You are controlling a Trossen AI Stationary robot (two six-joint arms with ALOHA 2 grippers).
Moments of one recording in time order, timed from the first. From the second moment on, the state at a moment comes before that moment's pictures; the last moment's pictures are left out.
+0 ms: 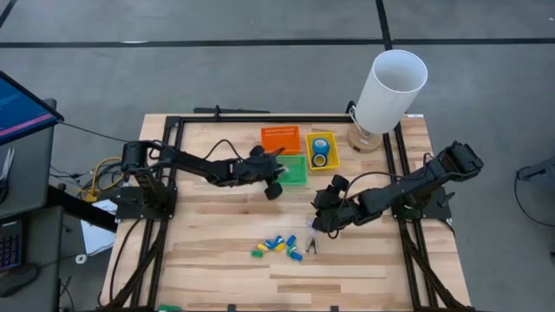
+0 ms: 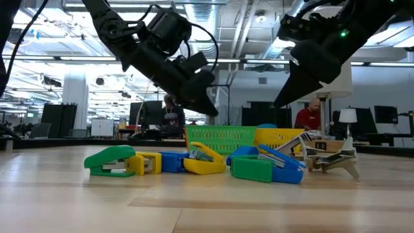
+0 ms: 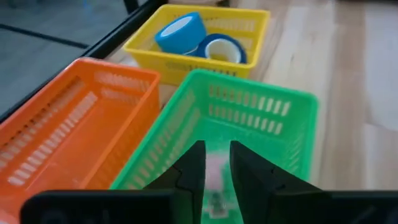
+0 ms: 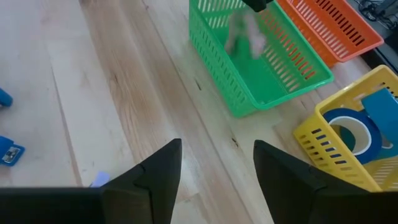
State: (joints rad) left arm 0.11 1.77 0.84 0.37 -0.35 -0.10; right arm 0.38 1.51 0.81 -0.35 0.70 0.53
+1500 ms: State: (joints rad) left arm -0.25 1.40 0.84 0.13 -0.07 0.25; right arm 0.40 1.59 0.81 -0.35 0.17 0.75
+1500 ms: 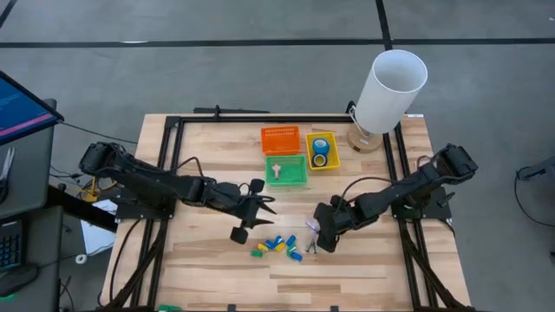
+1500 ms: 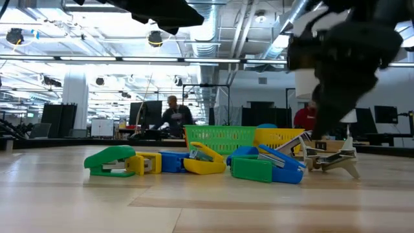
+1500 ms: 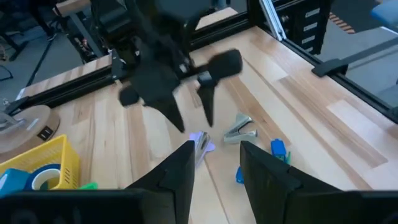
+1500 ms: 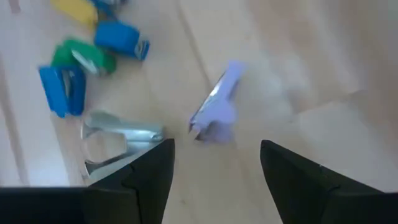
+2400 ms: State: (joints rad) left arm -0.25 1.40 0.84 0.13 -0.07 0.25; right arm 0.29 1.71 0.91 -0.36 0.05 0.75
